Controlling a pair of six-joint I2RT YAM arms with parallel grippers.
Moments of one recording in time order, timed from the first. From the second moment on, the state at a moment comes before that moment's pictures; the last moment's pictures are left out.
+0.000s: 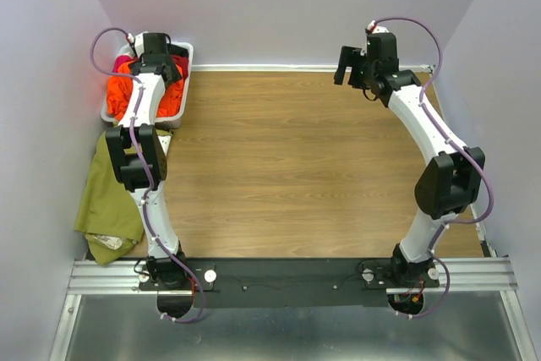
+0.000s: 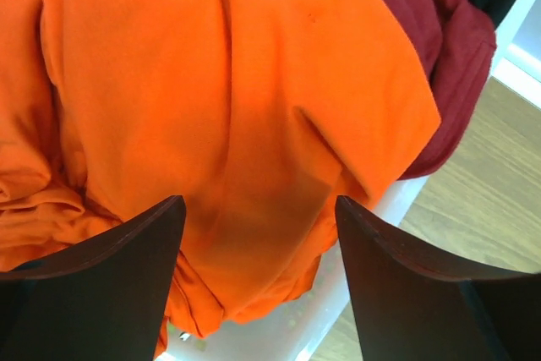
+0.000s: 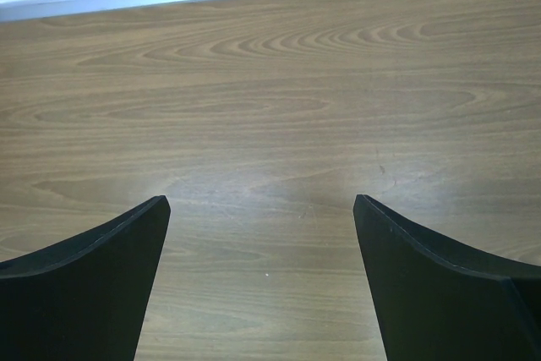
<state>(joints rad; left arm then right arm) 0.08 2.11 1.97 -0.57 -0.34 -0.39 0.24 1.80 1.71 -0.46 0.09 0.26</state>
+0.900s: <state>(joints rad) 0.07 1.93 1.67 -0.41 -0.32 -0.47 0.27 1.63 1.43 -0.41 0.15 0.39</state>
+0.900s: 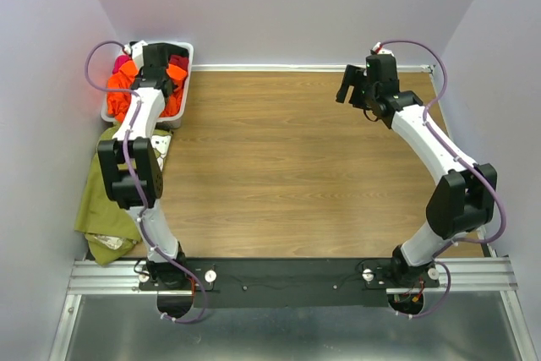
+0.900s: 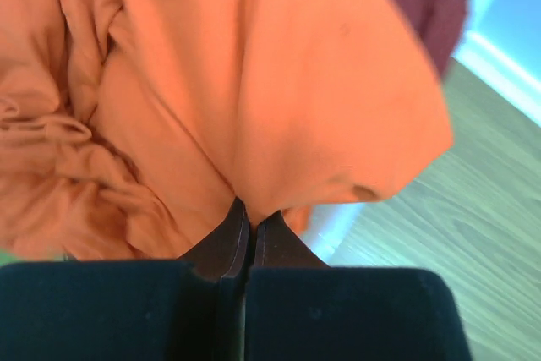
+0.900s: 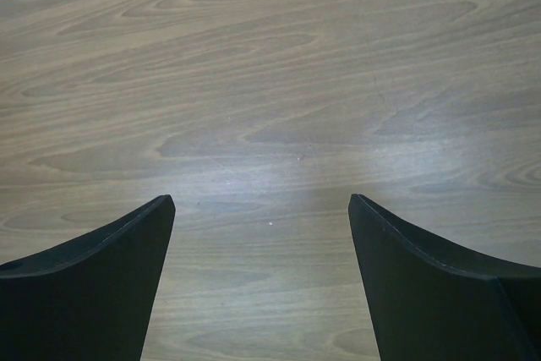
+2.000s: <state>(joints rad) -0.54 1.43 1.54 -0.07 -0.18 -0.19 0.27 1.58 1.39 -0.36 0.35 0.41</state>
